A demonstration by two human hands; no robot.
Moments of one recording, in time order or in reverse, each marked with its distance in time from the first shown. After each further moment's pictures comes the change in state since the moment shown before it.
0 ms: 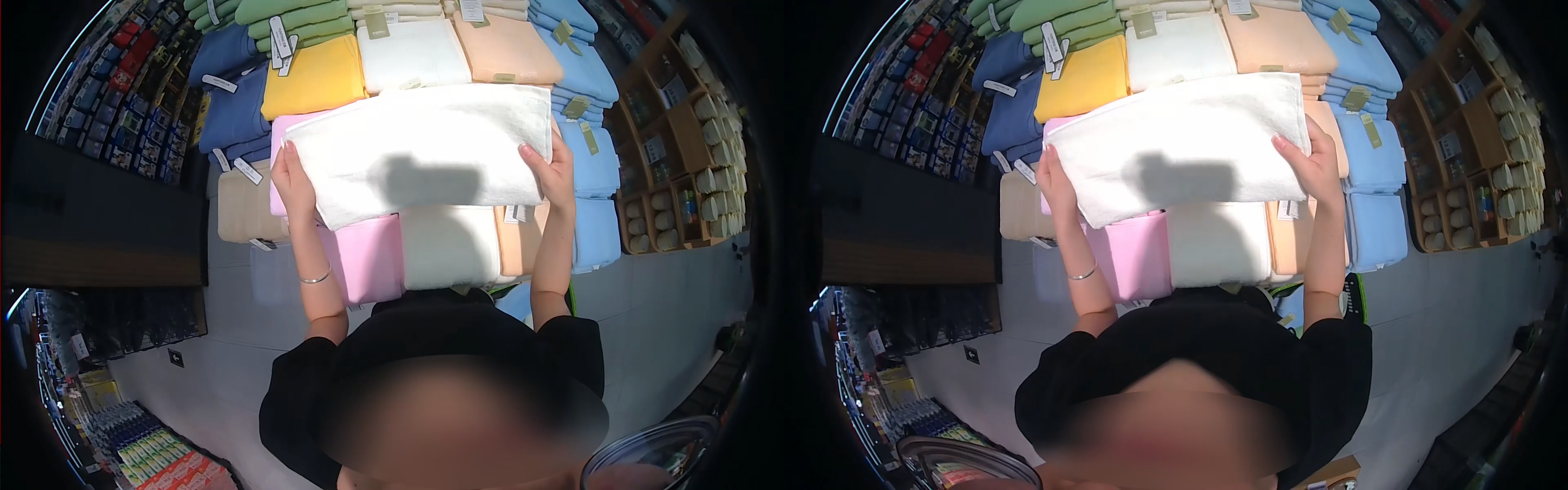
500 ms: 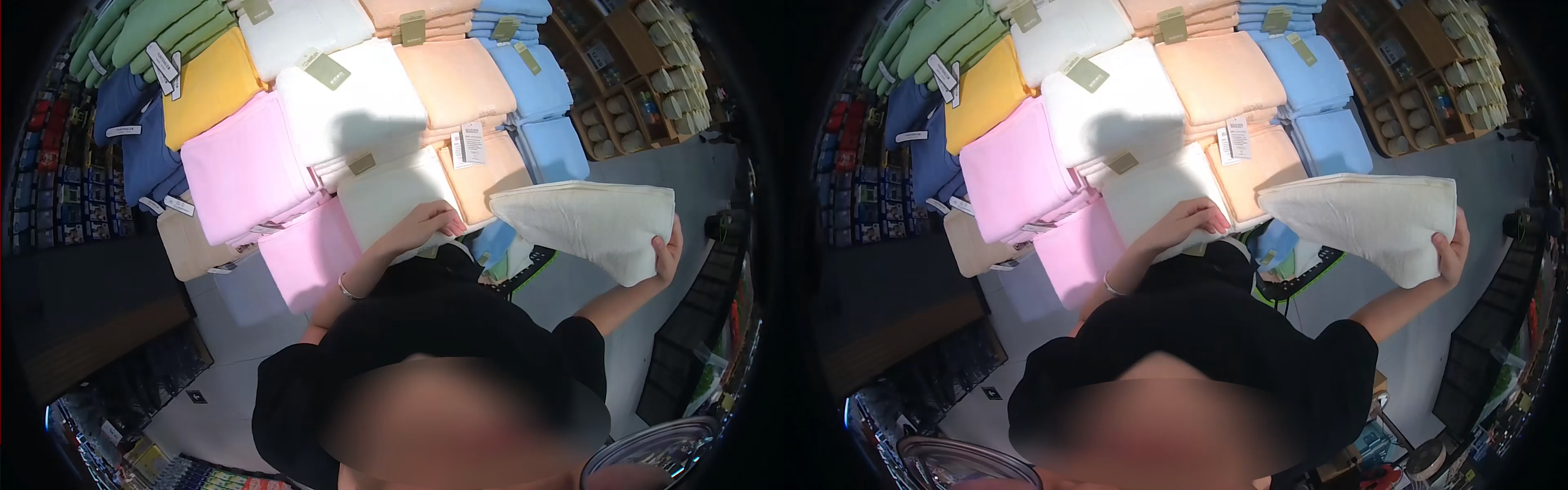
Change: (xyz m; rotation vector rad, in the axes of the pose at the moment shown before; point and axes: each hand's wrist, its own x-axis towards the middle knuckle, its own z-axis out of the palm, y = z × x) left_hand -0.181 -0.074 0.115 -0.228 -1.444 -0.761; right_hand -0.235 -0.160 -0.226 -0.339 0.270 0.314
